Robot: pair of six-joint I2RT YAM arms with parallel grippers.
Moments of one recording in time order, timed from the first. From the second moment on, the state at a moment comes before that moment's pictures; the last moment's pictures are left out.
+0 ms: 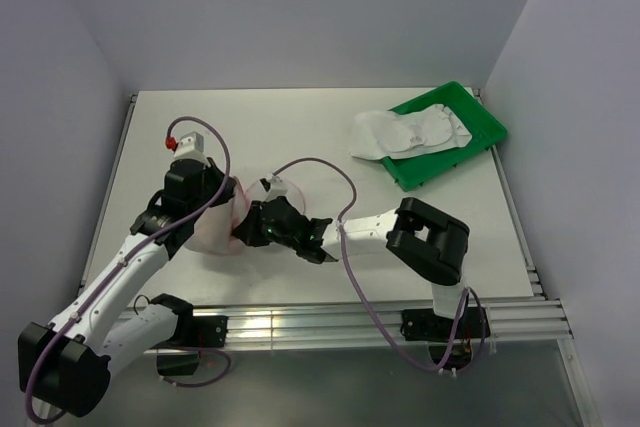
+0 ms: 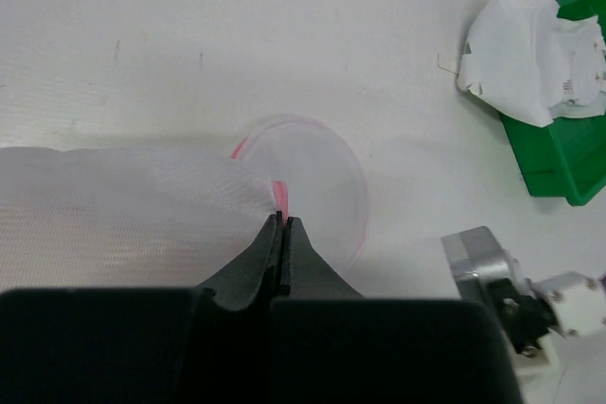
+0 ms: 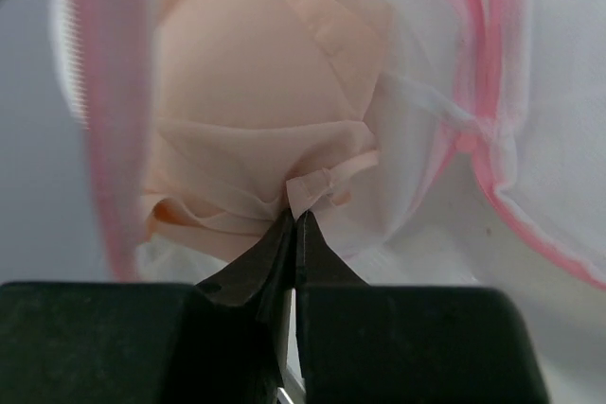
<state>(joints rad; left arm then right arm) -0.39 0.93 0.70 -0.22 -0.12 -0.62 1.13 1.89 1.04 0.41 0.12 0.93</state>
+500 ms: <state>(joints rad) -0.38 0.89 0.67 -0.31 -0.24 -0.64 1.12 1.95 1.14 0.39 0.16 0.94</state>
